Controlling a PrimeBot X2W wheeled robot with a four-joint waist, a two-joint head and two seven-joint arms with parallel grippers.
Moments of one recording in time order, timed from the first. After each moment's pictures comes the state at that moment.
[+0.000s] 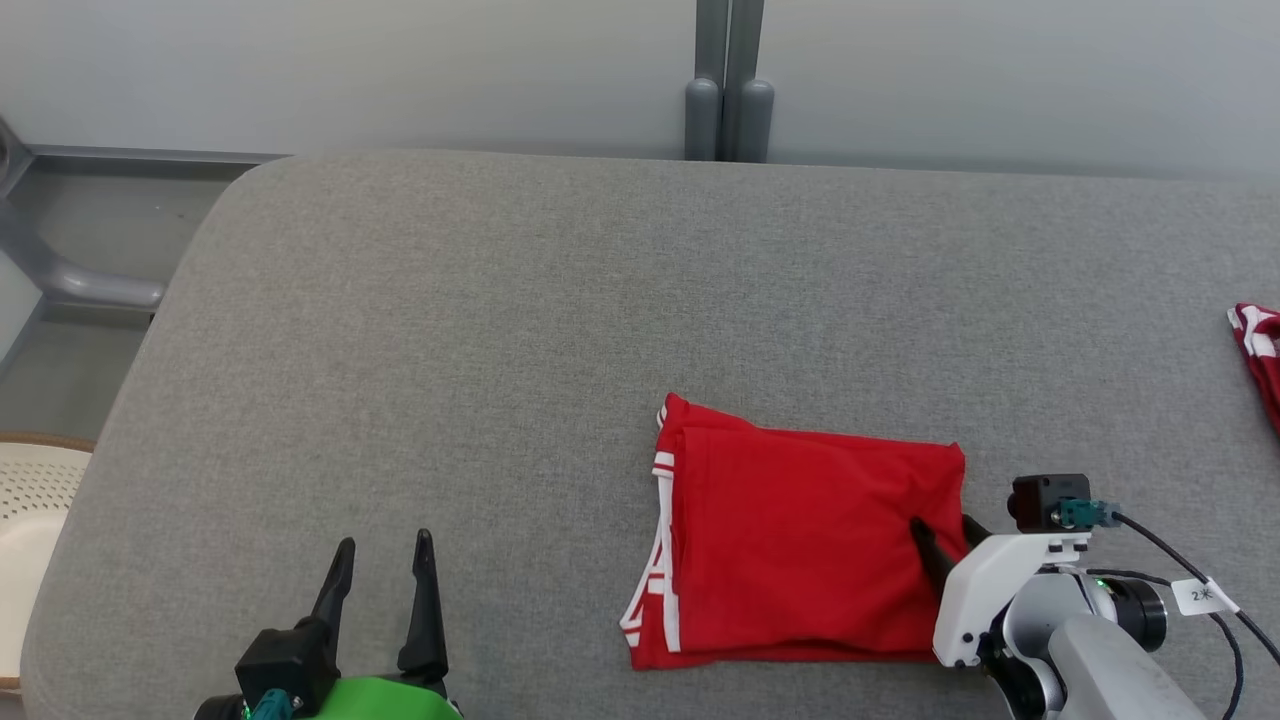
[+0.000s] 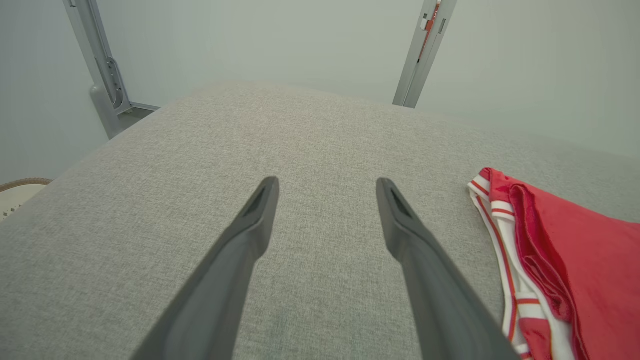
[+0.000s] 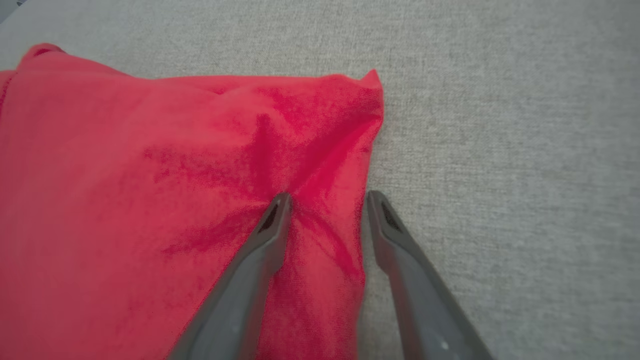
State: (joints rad) left arm 0.05 0.05 -0.15 0.23 -0.29 0.01 -0.26; right arm -0.28 -0.14 0.18 0.69 0.38 0.13 0.07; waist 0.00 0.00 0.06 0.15
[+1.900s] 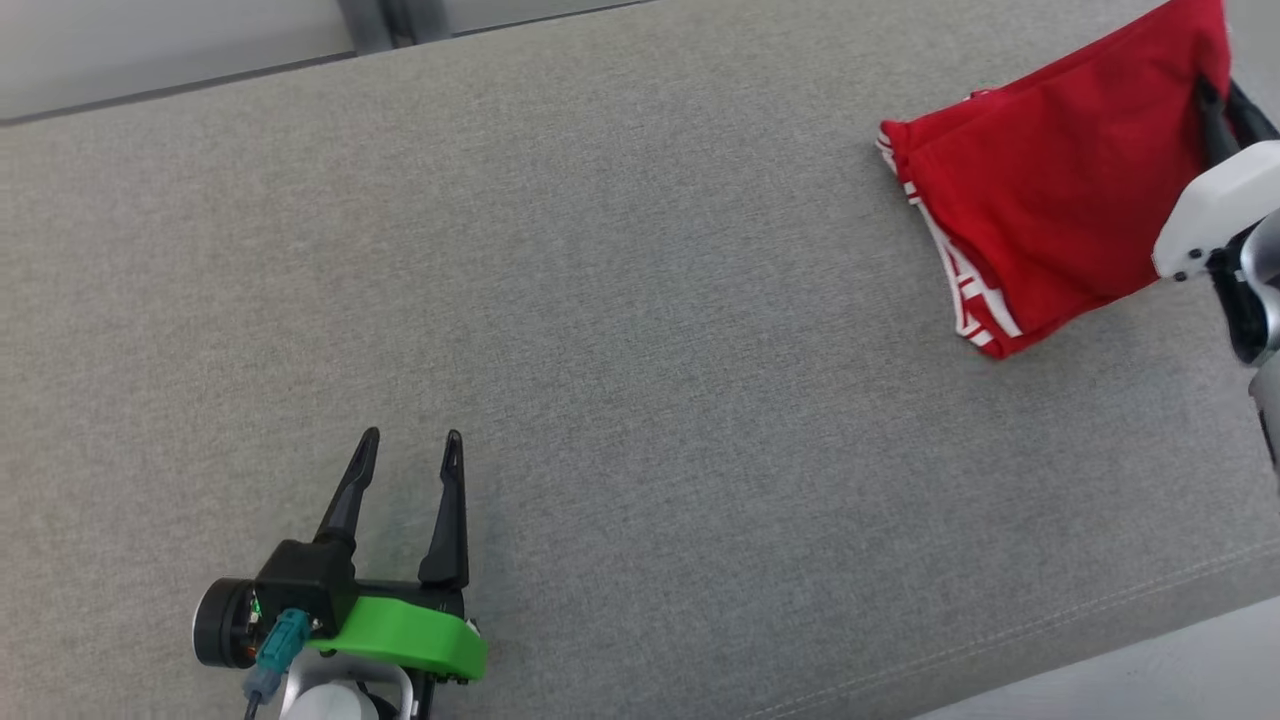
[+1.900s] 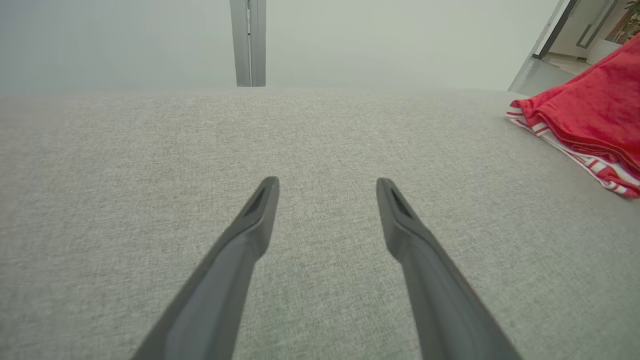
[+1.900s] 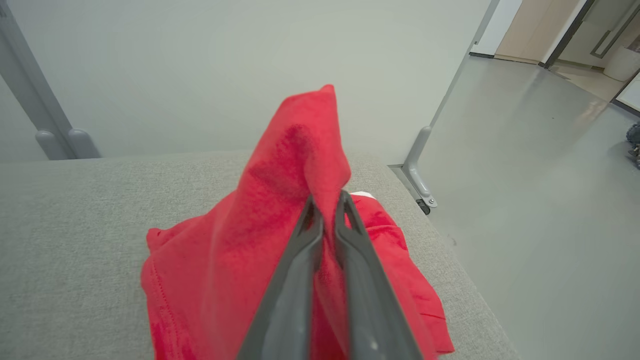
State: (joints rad) left arm -0.08 0.08 -0.21 0.18 -0.22 -0.02 -0.26; right arm -0.87 -0.39 0.09 0.86 0.27 0.13 -0.11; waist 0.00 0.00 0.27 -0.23
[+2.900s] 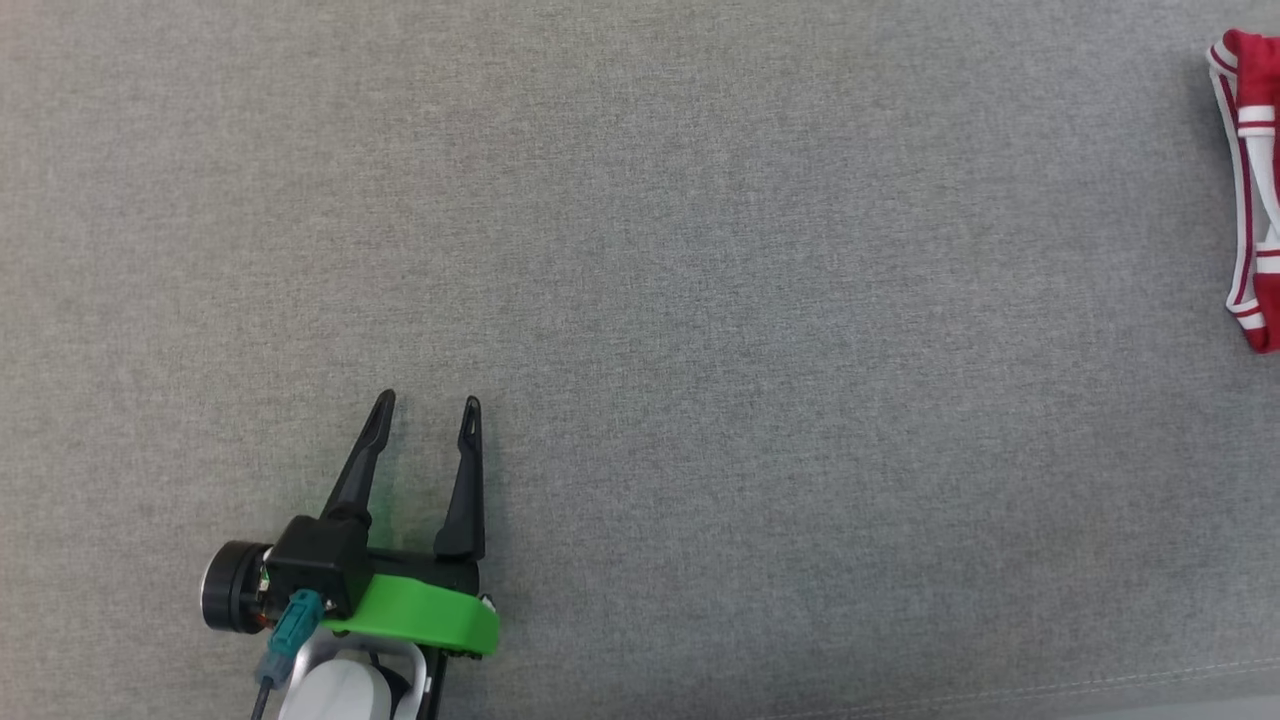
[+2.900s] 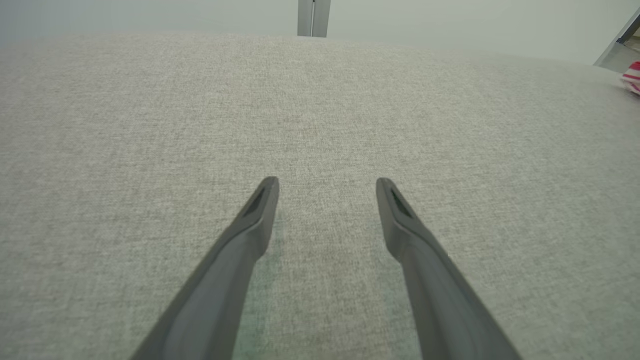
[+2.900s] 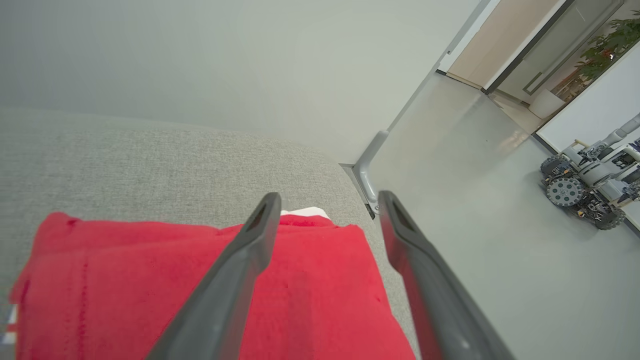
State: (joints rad) left arm -0.11 0.08 -0.24 0.13 -0.21 -0.01 -0.26; right arm -0.97 -0.56 -0.29 1.04 -0.14 0.13 -0.22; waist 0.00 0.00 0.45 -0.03
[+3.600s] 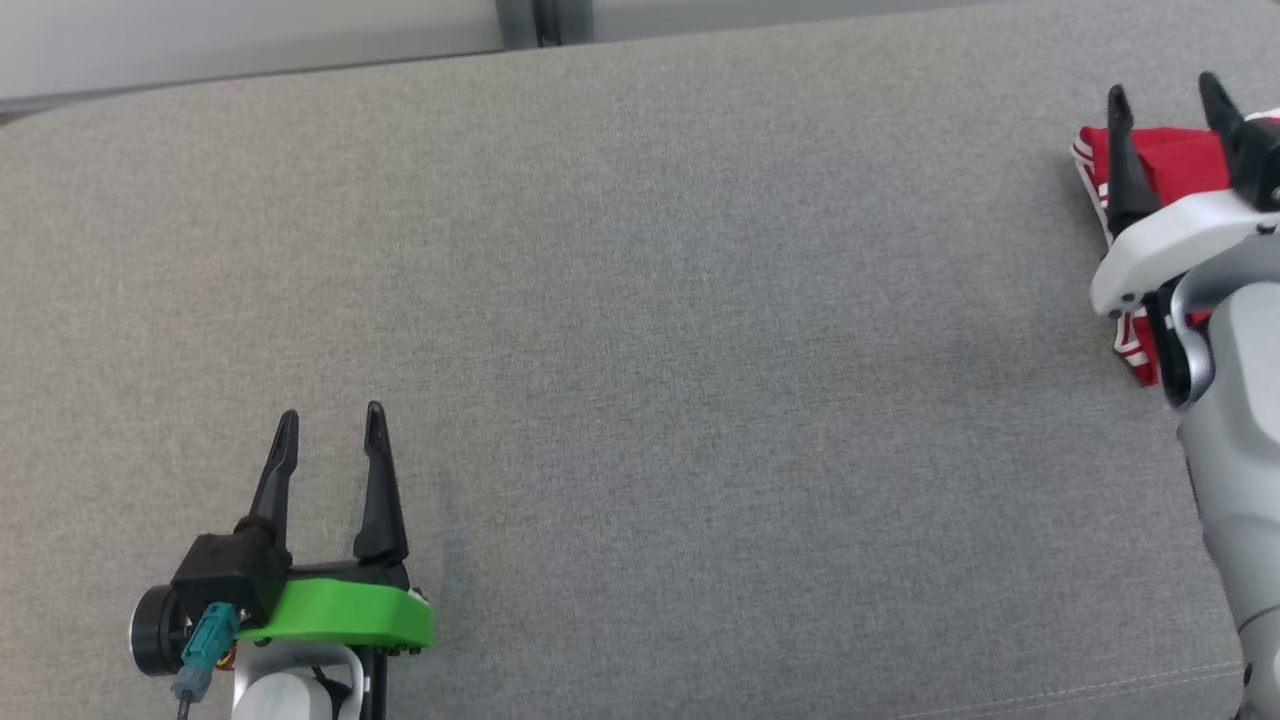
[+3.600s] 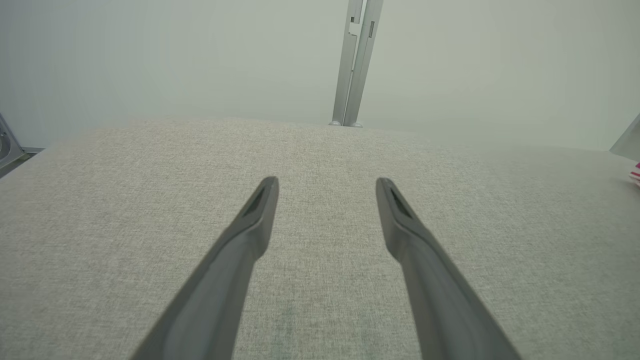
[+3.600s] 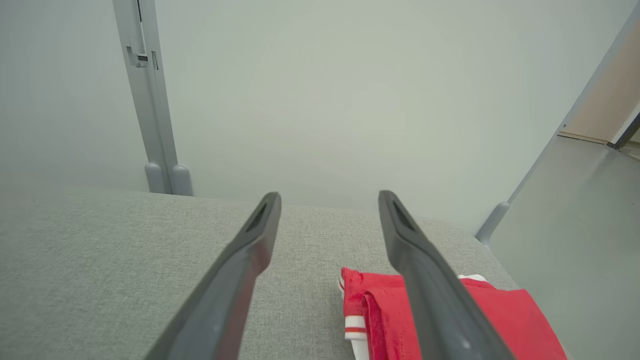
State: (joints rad) left arm -0.09 0.07 -0.12 0.14 -0.26 0.03 -0.26; right arm -0.79 -0.29 -0.01 0.77 0.07 0.13 -0.26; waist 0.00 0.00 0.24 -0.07
